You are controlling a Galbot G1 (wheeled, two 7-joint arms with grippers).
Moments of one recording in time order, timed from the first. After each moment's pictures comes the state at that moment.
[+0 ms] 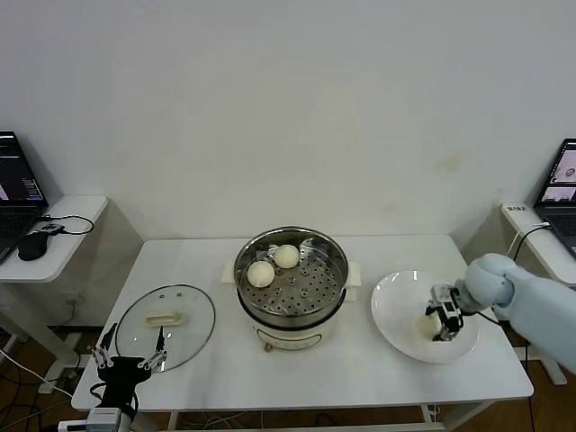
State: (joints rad) left arm 1.73 -1.28 -0.67 -2.15 -0.01 0.09 -0.17; right arm -0.06 0.52 -0.75 1.42 -0.09 -0.28 -1.07
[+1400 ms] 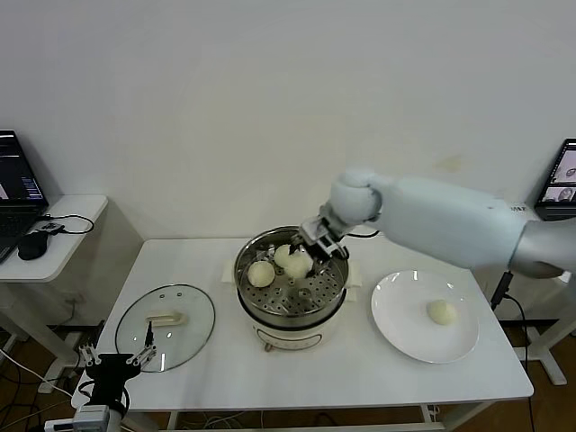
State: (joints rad) left arm 1.73 -1.30 -0.71 -2.16 -0.04 0.09 -0.17; right arm 0.48 1.09 -1.23 1.39 0.14 -0.04 -0.99
